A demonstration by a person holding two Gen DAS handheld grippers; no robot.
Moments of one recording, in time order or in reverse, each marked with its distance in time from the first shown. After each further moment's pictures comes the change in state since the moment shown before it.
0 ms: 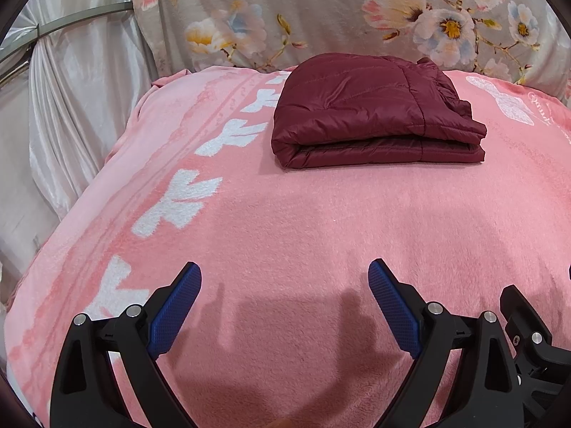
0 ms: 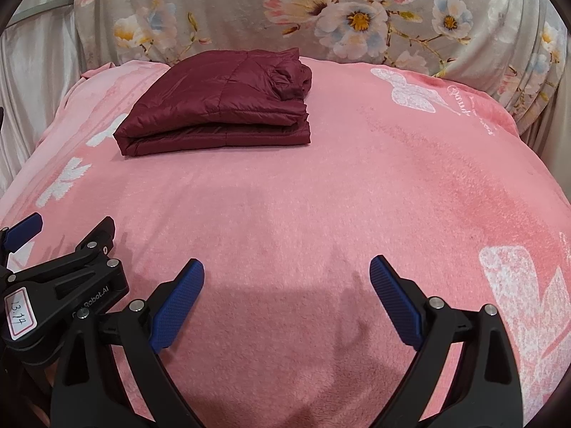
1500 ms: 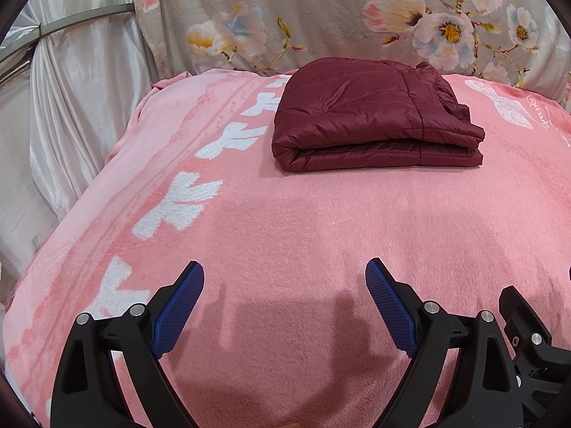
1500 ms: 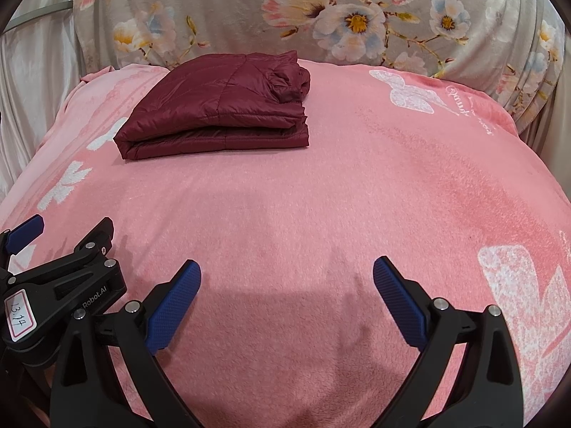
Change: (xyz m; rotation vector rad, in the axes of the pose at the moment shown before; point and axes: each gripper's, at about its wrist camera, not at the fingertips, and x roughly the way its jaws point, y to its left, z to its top) left arm -0.002 -0.001 0.001 -0.005 -0.008 -0.001; right arm -0.002 -0.003 0.001 0.010 -0.009 0.008
